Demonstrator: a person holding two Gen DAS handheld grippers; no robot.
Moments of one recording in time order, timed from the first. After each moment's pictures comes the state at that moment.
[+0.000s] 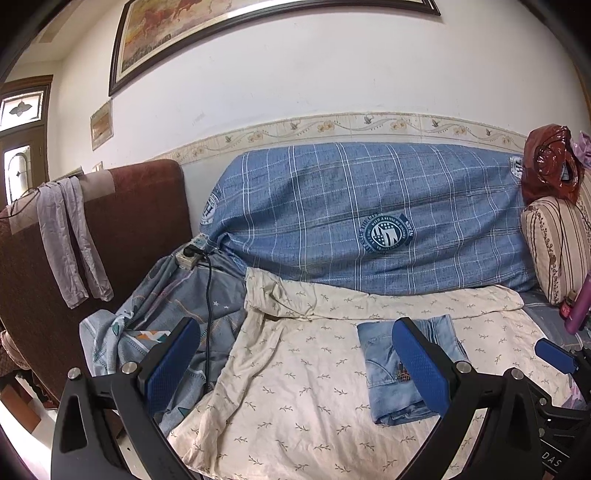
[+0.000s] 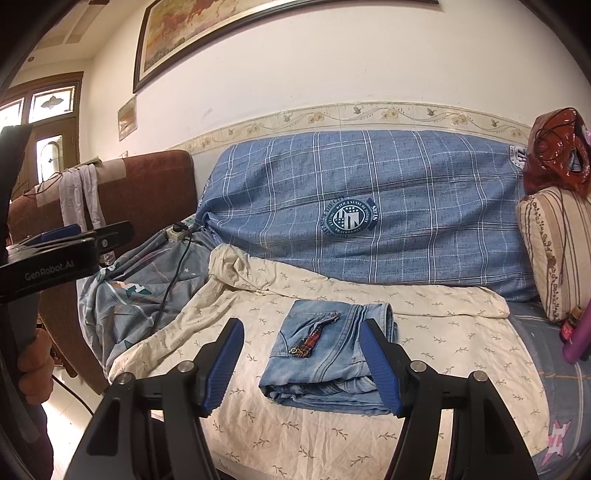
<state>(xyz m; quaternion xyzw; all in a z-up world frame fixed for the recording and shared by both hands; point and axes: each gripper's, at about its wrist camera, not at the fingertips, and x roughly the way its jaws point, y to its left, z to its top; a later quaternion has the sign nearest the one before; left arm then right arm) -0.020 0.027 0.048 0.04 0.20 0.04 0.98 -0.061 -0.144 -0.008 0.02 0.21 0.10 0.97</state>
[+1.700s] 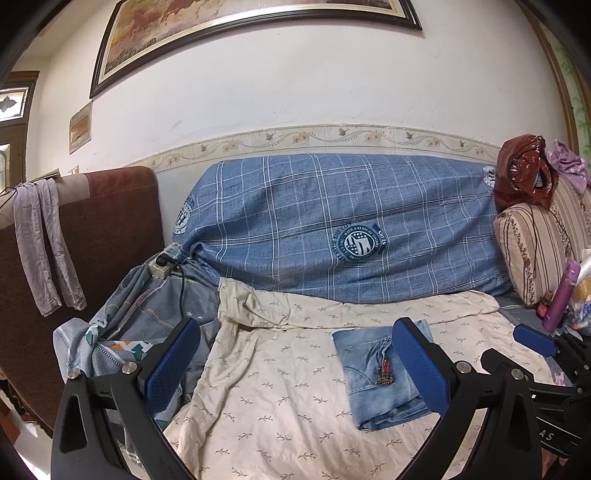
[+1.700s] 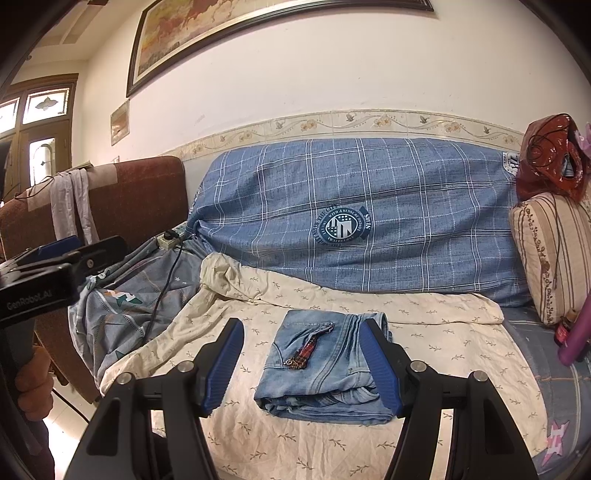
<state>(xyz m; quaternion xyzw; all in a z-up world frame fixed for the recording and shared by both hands) -0.024 0.037 0.044 0.03 0.17 -0.03 0.98 -0.056 -0.137 -0.005 0.02 0.19 0.07 0.98</state>
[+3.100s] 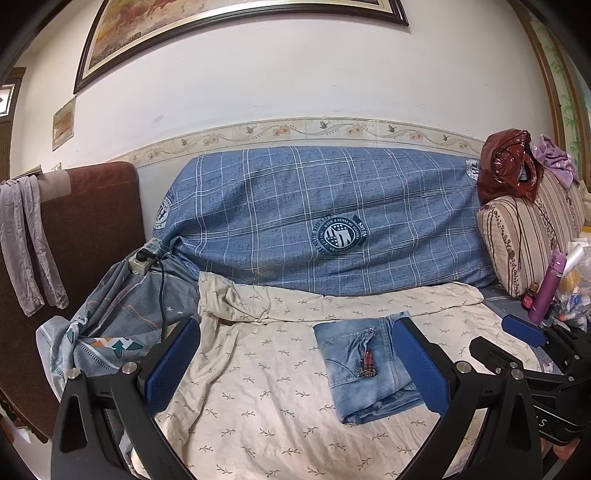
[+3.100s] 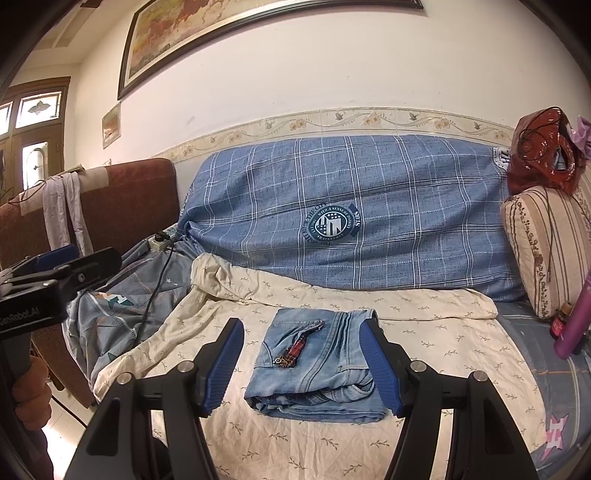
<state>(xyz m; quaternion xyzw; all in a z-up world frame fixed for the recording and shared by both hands) -0.021 0.030 0.036 0.03 0.19 -0.07 0.98 -0.053 -0.148 -0.010 0.02 0.19 0.06 0.98</state>
